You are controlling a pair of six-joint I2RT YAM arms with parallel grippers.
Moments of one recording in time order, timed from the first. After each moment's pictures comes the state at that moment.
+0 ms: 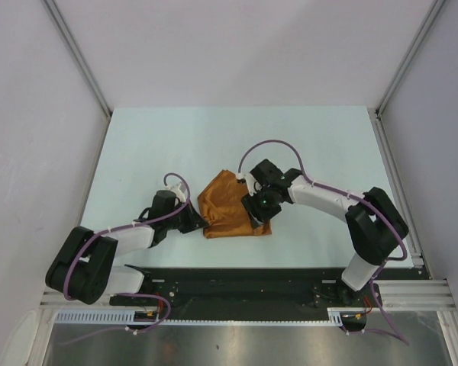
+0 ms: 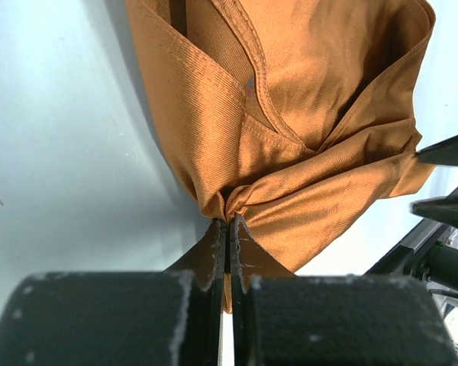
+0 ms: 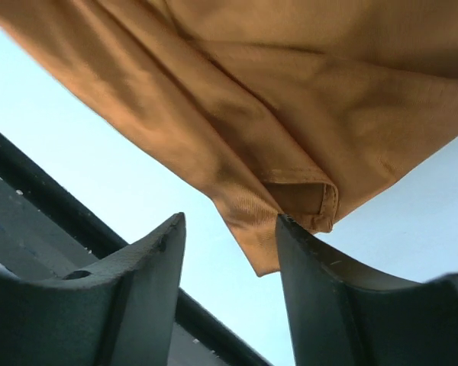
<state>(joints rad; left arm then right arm) -0.35 1.31 0.31 0.25 0.39 -0.69 0.72 1.70 1.13 -0.64 -0.28 0.08</state>
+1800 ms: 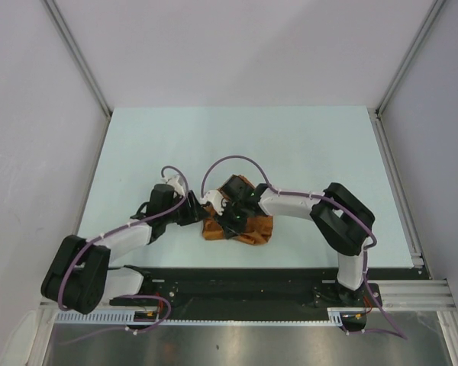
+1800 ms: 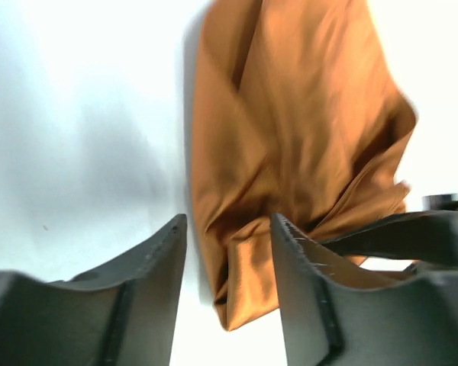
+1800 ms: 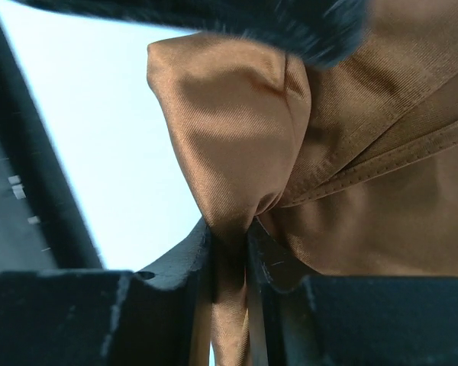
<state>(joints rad) -0.35 1.26 0.39 0.15 0.32 -0.61 0.93 1.89 1.19 -0.36 -0.40 -0.20</state>
